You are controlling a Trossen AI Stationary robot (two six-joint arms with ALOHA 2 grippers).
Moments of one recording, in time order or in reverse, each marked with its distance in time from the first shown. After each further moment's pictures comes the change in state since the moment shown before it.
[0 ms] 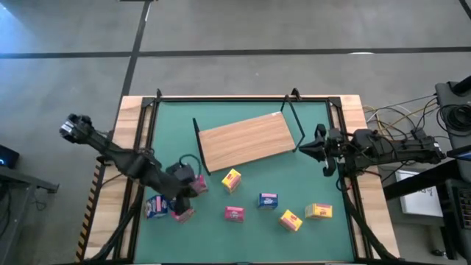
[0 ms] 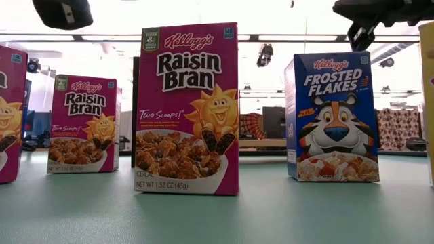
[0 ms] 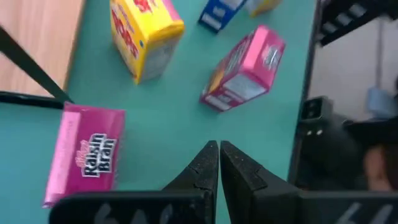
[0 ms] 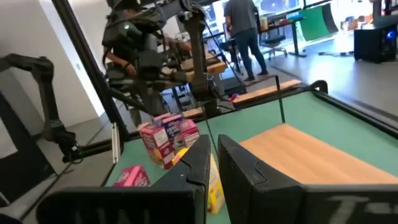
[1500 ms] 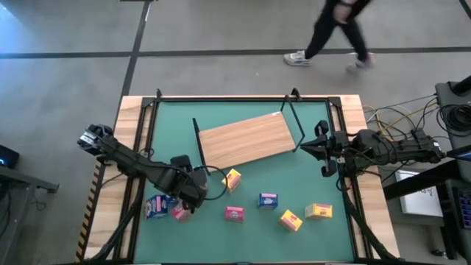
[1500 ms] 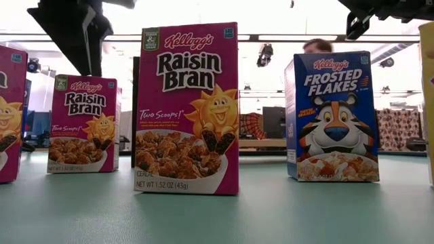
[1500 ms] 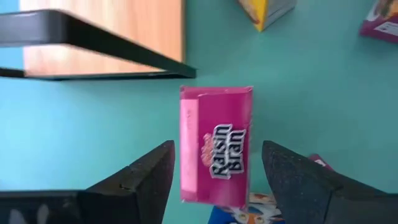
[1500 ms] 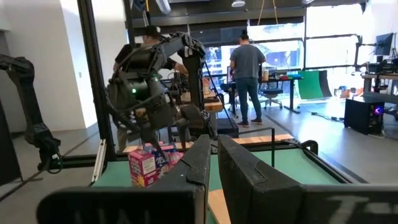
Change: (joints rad) left arm 0.051 0.316 0.181 -0.416 -0.144 0.213; right arm 0.012 0.008 -0.052 0.219 0.003 -0.219
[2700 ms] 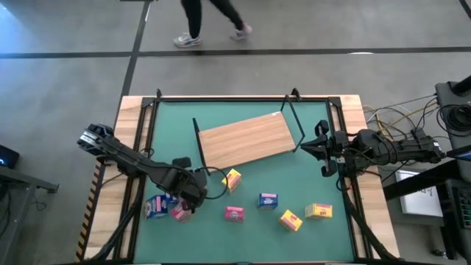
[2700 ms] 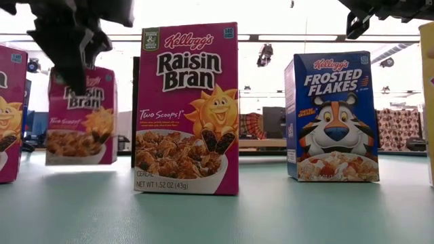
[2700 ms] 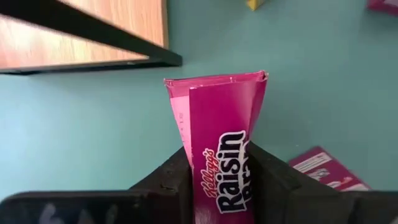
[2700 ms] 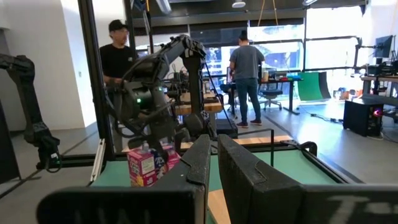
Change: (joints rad) left arm 0.021 -0.006 -0.074 0.071 0.058 0.033; right arm 0.000 0.000 0.000 -0.001 0.000 -0.011
